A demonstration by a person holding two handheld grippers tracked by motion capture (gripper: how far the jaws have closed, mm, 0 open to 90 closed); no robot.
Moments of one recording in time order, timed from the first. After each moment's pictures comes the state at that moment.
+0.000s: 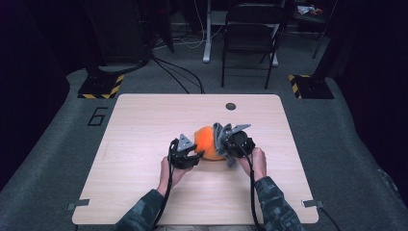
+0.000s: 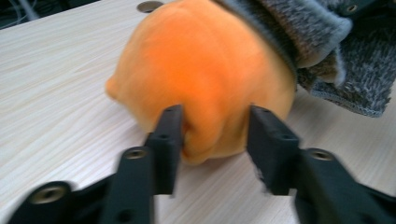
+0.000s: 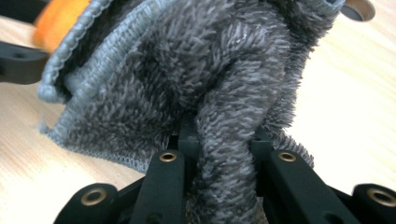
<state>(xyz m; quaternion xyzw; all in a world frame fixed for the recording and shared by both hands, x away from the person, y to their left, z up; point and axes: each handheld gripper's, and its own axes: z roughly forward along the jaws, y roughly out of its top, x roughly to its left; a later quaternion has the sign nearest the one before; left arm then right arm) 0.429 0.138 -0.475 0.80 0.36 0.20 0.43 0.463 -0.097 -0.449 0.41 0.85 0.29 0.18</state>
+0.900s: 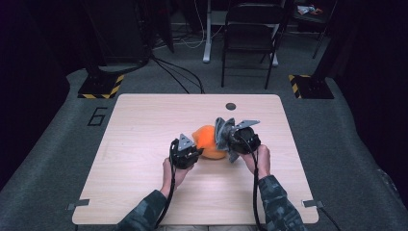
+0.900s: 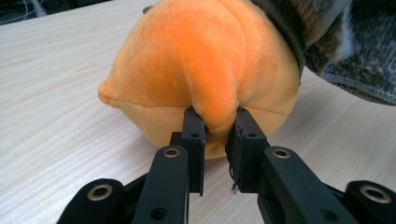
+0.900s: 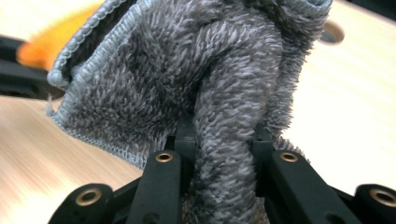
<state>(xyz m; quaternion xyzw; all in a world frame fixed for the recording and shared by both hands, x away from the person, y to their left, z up) 0.423 0.134 -0.469 0.77 0.38 0.19 0.47 0.455 -0.107 -0.418 0.41 0.82 0.35 0.19</state>
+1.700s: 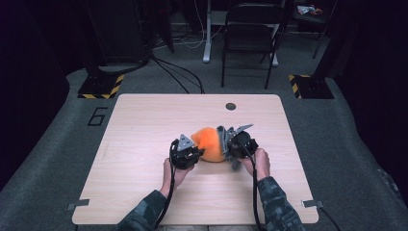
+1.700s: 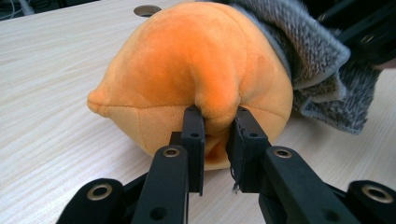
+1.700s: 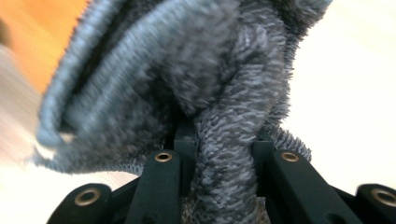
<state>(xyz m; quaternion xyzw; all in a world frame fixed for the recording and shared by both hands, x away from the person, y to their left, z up) 0.426 0.134 -0.475 0.78 0.37 0.18 0.47 0.470 -0.110 -0.466 0.43 0.86 0.25 0.15</state>
